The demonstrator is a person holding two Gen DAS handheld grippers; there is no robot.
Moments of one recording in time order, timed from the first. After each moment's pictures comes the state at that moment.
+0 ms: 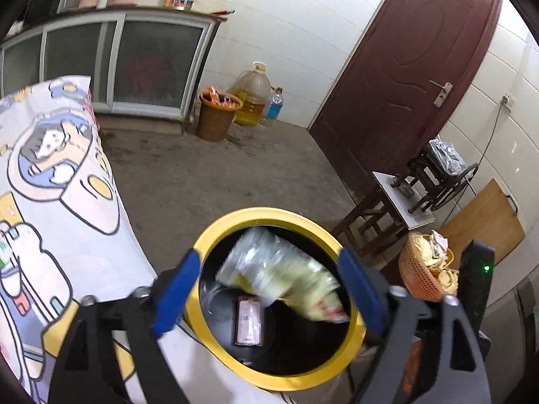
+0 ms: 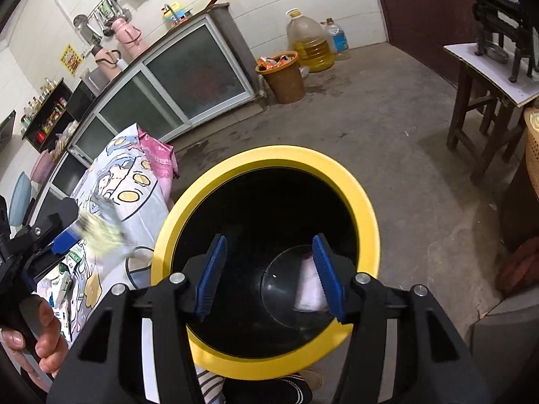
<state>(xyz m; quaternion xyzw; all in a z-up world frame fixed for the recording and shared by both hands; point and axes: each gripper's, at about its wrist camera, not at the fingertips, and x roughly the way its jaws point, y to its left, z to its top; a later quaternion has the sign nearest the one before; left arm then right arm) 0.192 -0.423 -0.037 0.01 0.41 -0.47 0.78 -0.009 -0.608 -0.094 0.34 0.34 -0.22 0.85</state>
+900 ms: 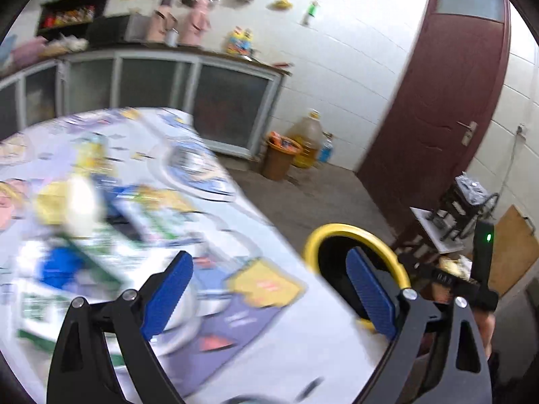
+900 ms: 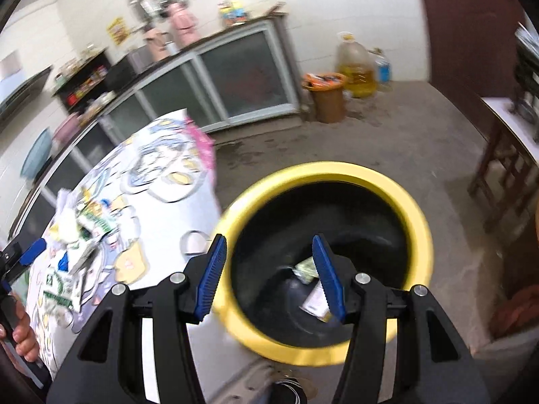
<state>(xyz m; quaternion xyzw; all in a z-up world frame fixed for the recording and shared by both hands) 0.189 -0.196 0.018 -0.02 0.33 -0.36 0.87 0.031 -0.518 -0.044 0.23 0.32 -0.14 0.91</state>
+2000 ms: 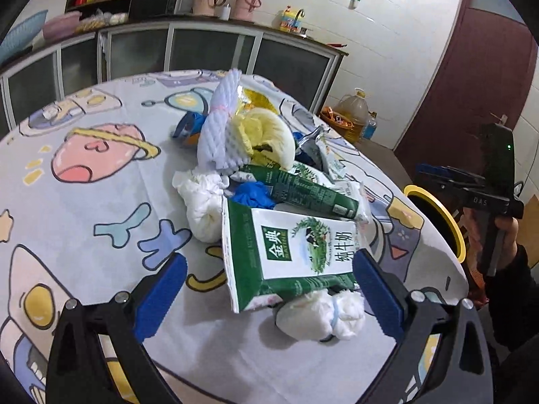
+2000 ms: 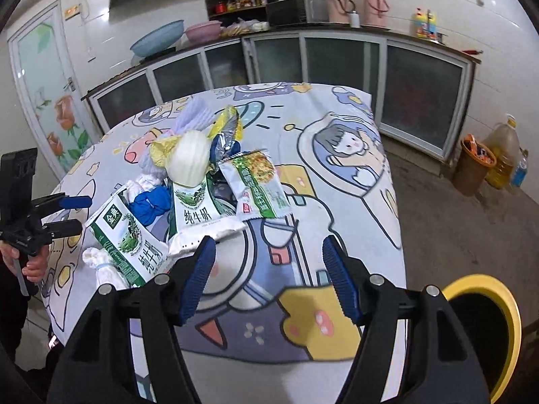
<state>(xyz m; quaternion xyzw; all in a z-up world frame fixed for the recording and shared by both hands) 0.253 -0.005 -0.035 0.00 0.41 -0.32 0.86 0.189 -0.329 -0.019 0.03 0.36 0.12 0.92</state>
